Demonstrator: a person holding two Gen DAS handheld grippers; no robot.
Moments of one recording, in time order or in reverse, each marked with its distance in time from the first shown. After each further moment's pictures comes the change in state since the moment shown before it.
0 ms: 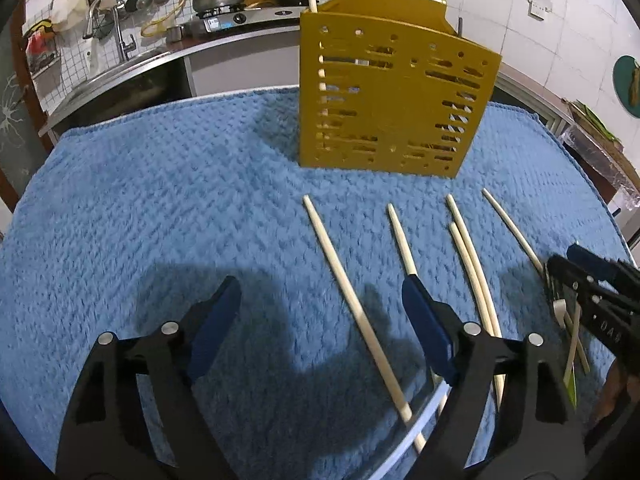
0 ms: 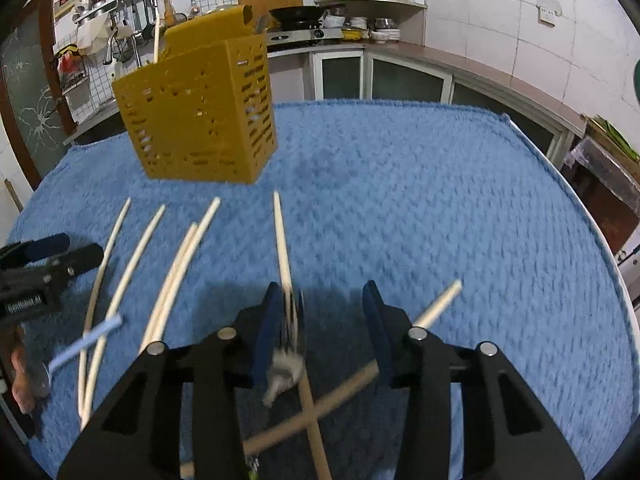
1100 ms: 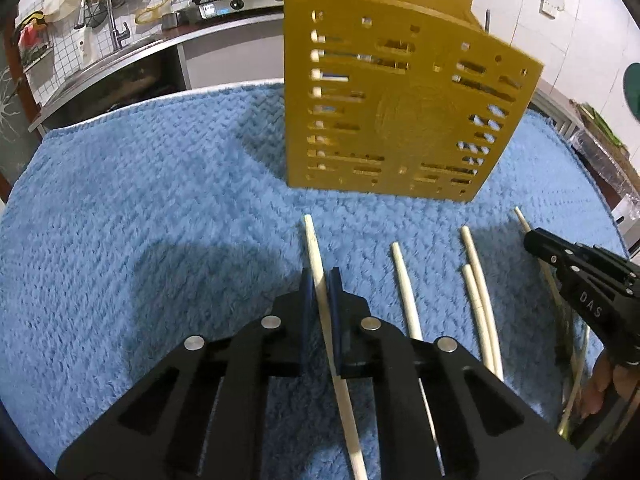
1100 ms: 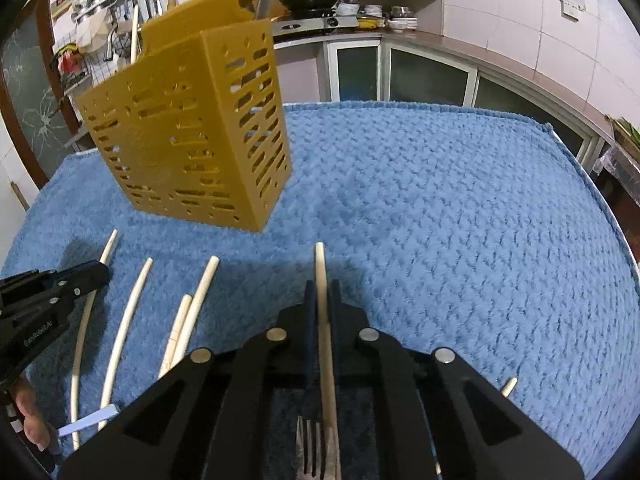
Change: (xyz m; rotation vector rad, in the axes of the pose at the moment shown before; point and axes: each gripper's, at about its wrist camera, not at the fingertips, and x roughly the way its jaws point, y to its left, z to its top) left arm 0.031 -0.004 0.033 -0.022 0.042 -0.012; right arm 0.046 0.012 0.046 0.011 0.038 0.057
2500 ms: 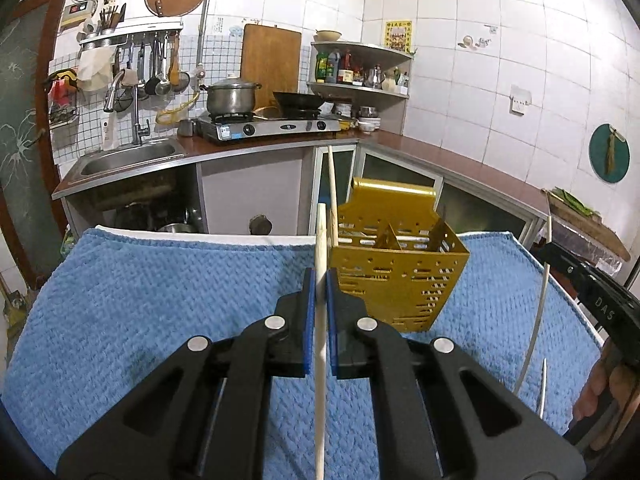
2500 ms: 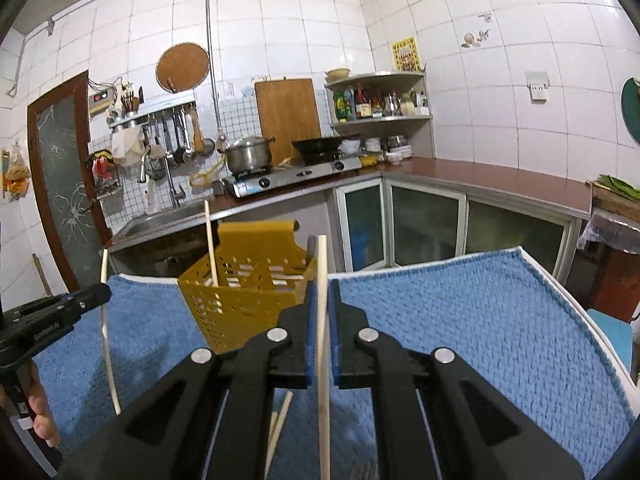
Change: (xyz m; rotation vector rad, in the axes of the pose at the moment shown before) left arm -0.129 0.041 0.031 -0.017 -0.430 -0.051; right arm -0.138 0.015 0.029 0.032 -0.512 0.049
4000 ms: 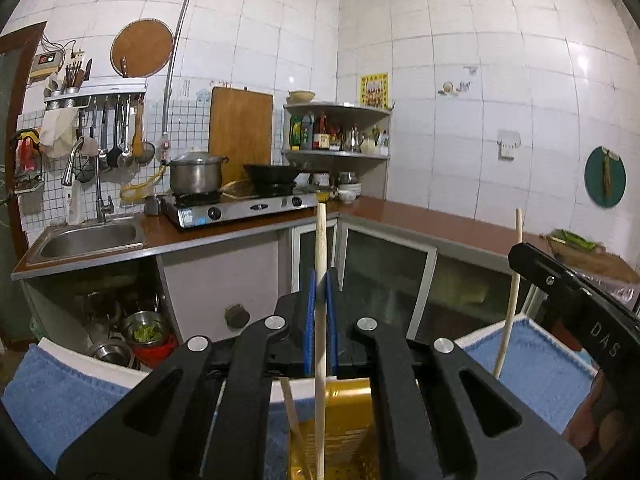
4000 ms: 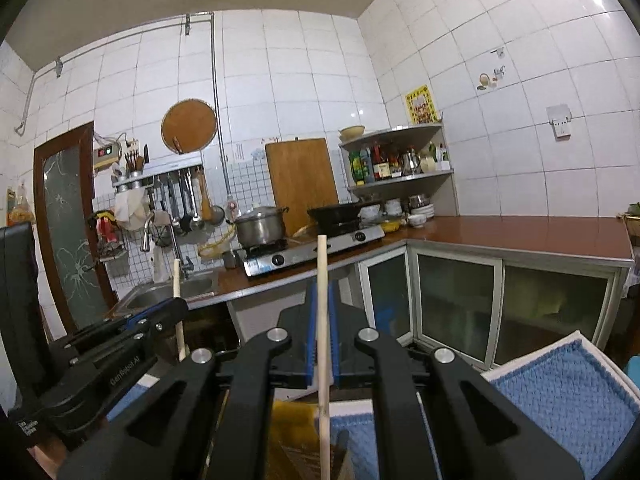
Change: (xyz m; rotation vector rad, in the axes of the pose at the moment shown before) left arm 0.124 -0.042 0.108 0.071 -0.235 -0.057; right arm 0.117 0.024 0.093 0.028 -0.212 0.071
